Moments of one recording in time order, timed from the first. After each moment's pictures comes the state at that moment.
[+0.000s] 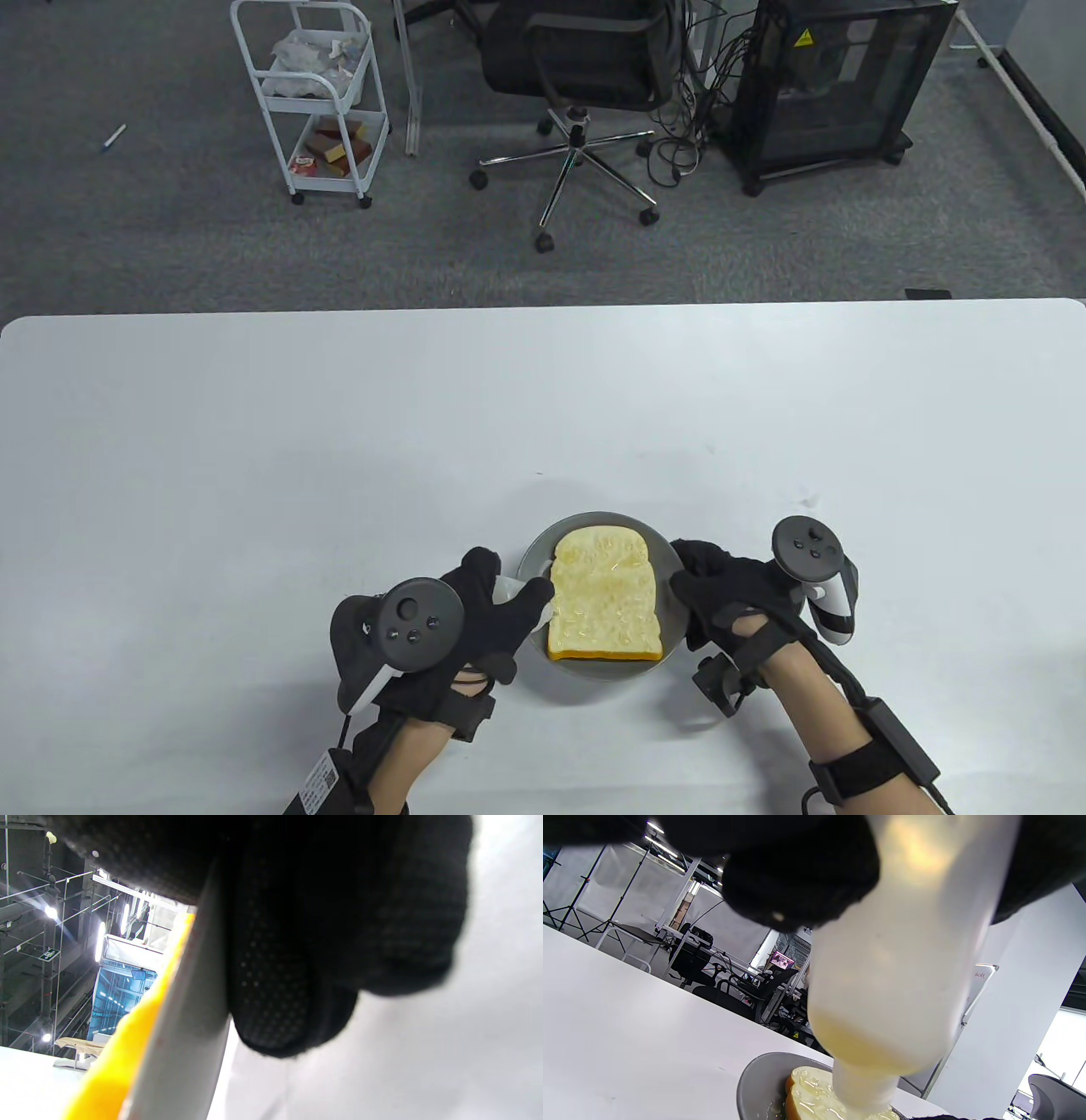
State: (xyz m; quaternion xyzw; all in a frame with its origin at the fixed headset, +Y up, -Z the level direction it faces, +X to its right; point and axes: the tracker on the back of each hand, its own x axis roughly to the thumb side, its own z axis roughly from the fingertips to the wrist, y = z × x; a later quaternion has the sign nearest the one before) left_hand -0.148 -0.641 -0.222 0.08 -0.11 0.27 0.95; right_hand 0.203 -0.767 -0.292 0.02 0.16 0.81 0.57
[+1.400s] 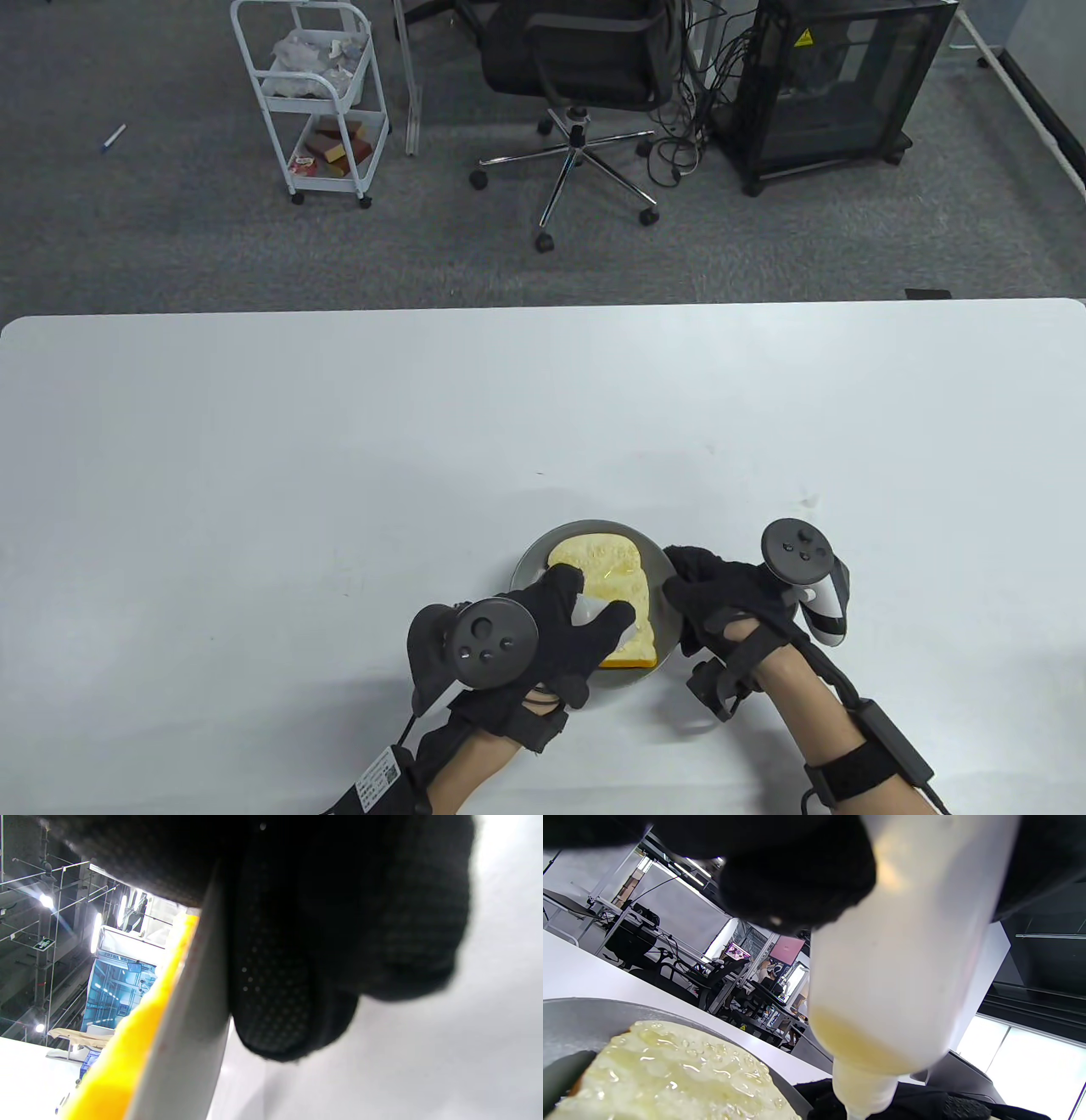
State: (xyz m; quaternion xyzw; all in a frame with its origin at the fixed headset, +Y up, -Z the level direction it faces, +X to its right) left_hand -0.082 -0.655 -0.215 0.09 -0.20 0.32 0.92; right_hand 0.195 -0.771 -0.290 0.02 0.17 0.81 0.56
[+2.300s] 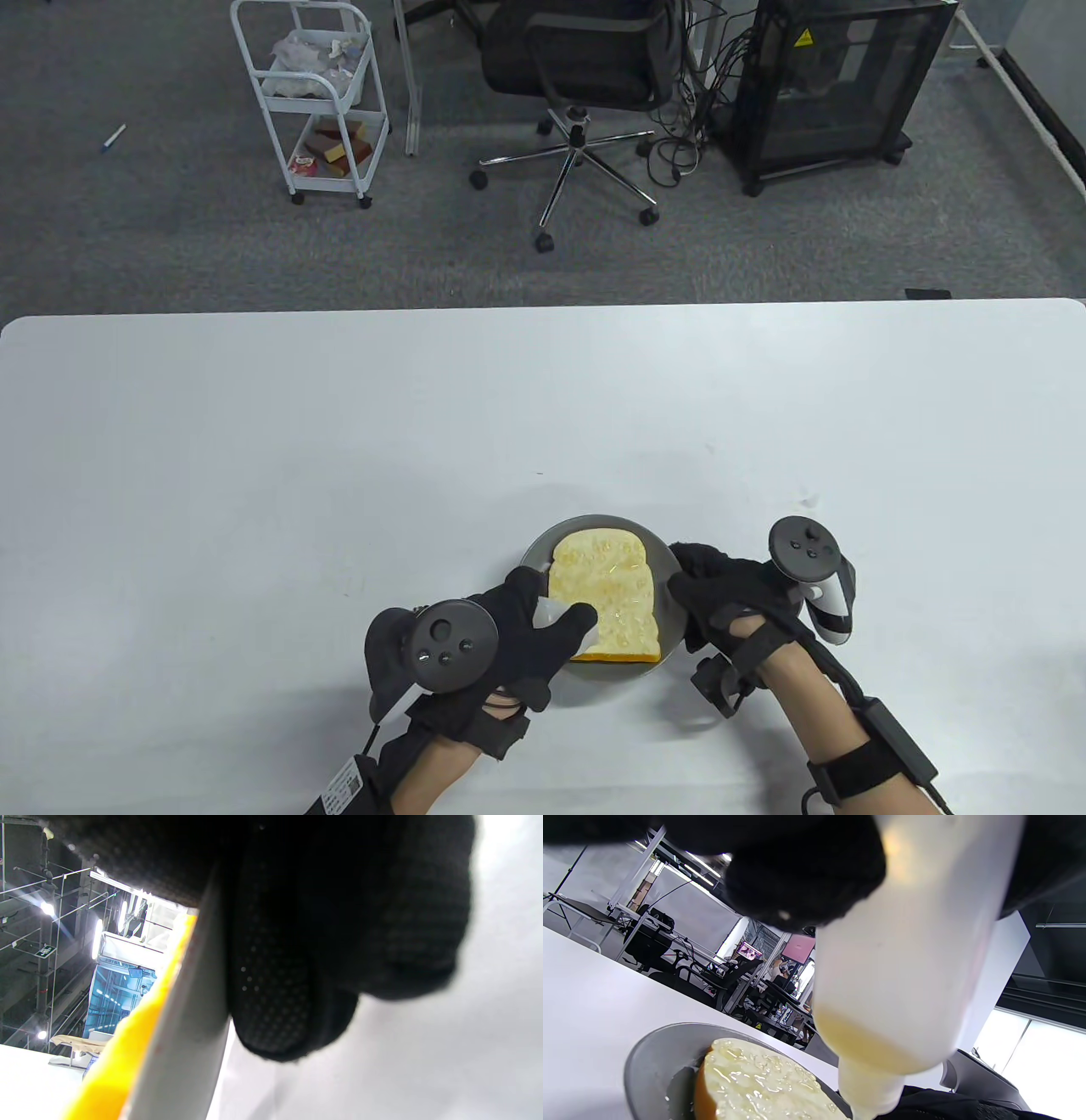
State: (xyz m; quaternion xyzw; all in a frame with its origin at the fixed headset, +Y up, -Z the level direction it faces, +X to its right) left_hand -0.120 -0.648 -0.211 0.08 -0.17 0.30 0.93; right_hand 0.201 -0.768 -0.292 0.02 0.16 0.81 0.56
